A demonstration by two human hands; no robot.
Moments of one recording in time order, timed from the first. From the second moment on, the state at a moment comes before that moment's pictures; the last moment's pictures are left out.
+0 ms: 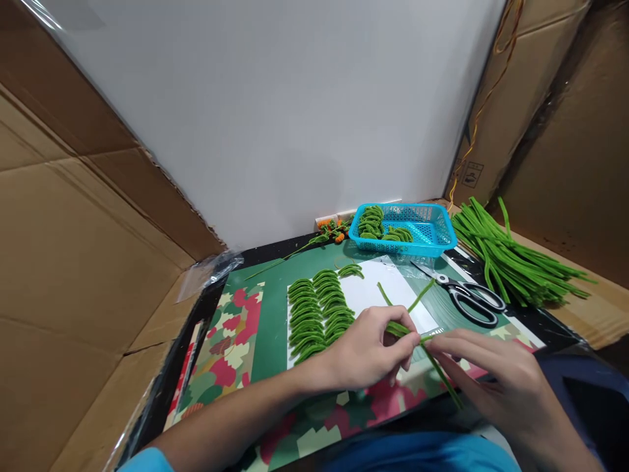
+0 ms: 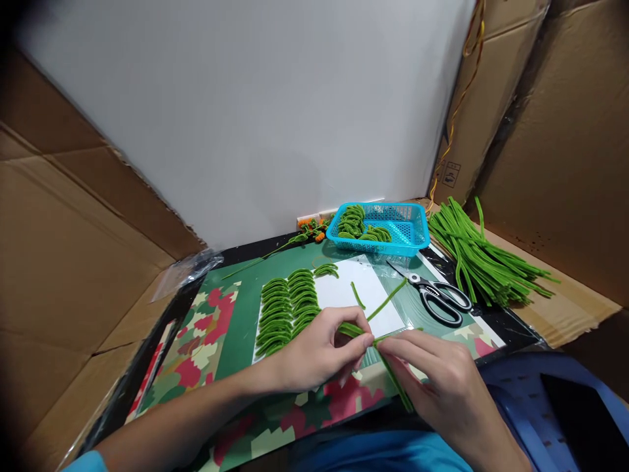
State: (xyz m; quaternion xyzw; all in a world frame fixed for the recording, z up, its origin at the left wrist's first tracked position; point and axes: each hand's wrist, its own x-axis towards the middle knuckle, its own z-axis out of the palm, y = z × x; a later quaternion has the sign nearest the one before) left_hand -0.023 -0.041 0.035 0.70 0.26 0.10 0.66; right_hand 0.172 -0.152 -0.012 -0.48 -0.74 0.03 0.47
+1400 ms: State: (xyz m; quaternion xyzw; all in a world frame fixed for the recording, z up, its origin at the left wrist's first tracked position) left_hand -0.023 -0.042 0.037 0.63 0.24 0.17 0.71; right_hand 0.153 -0.155 -0.003 -0.53 -0.64 0.02 0.56
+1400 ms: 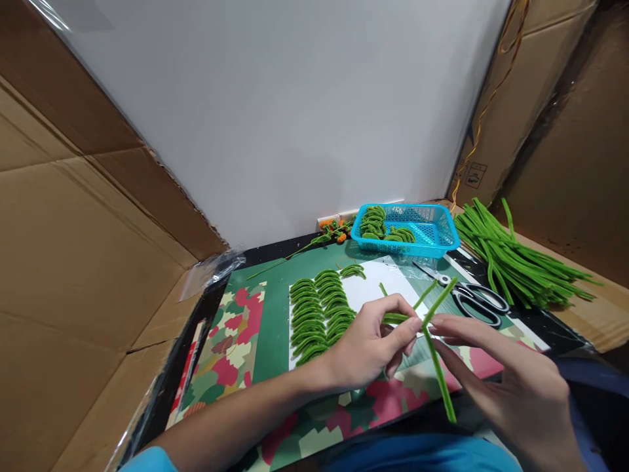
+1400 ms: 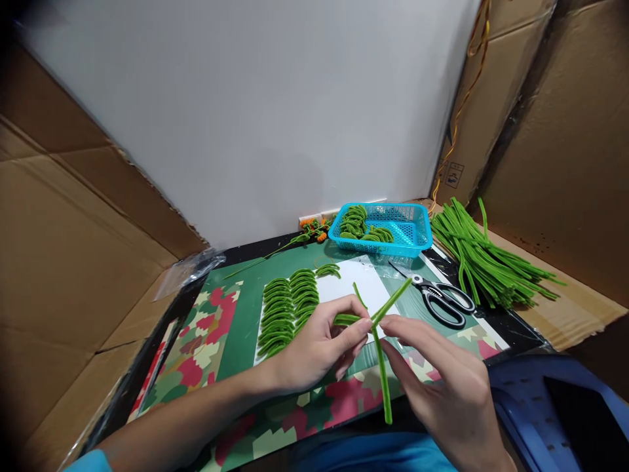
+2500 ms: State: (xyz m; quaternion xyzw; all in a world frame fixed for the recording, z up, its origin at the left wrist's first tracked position) left_hand -0.036 -0.033 0.065 0.89 0.12 0.15 0.42; right_hand 0.145 -0.146 -0.008 -0.45 -0.70 -0.01 0.56
